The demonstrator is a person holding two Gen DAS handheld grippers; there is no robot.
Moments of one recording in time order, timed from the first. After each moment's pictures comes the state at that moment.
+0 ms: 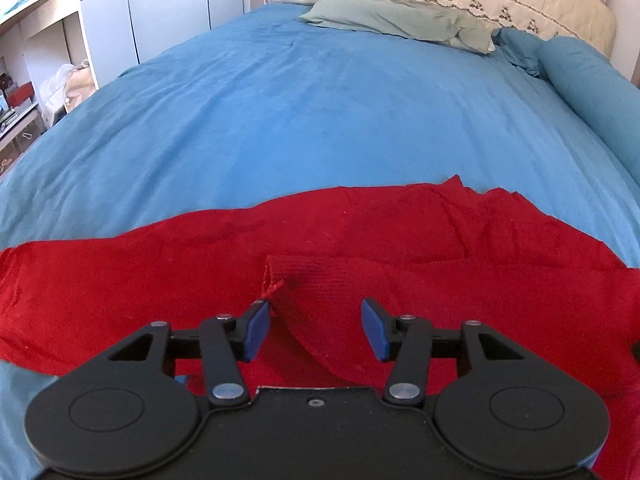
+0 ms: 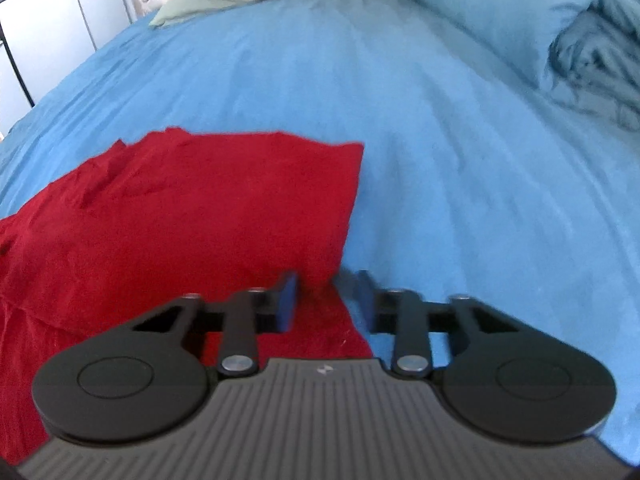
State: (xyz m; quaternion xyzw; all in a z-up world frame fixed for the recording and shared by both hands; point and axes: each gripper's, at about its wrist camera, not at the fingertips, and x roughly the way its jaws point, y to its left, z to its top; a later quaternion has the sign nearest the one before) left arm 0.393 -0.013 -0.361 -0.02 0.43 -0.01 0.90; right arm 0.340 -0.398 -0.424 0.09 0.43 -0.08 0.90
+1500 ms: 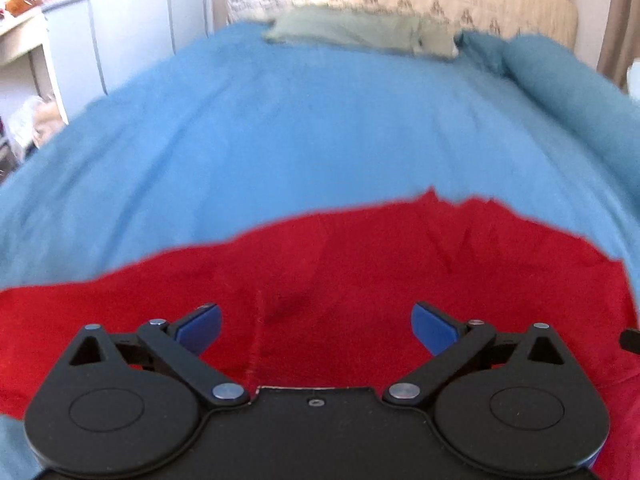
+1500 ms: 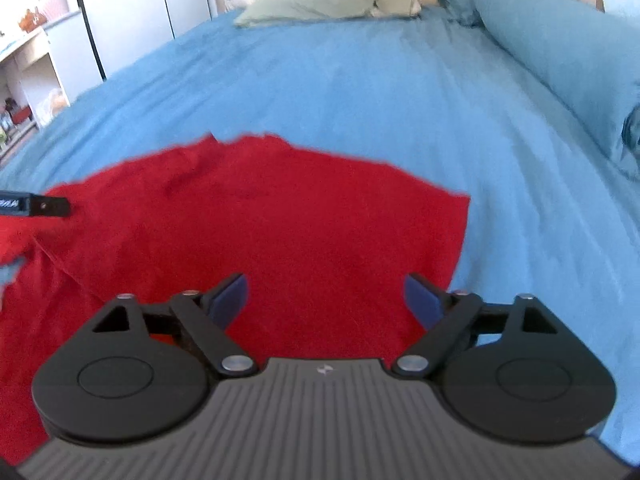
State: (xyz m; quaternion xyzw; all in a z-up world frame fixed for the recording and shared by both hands) left arm 0.396 -0.007 -0.348 0.00 0.40 -0.06 0.92; right arm 0.342 -0.347 -0.400 0.04 0.38 0.02 0.92
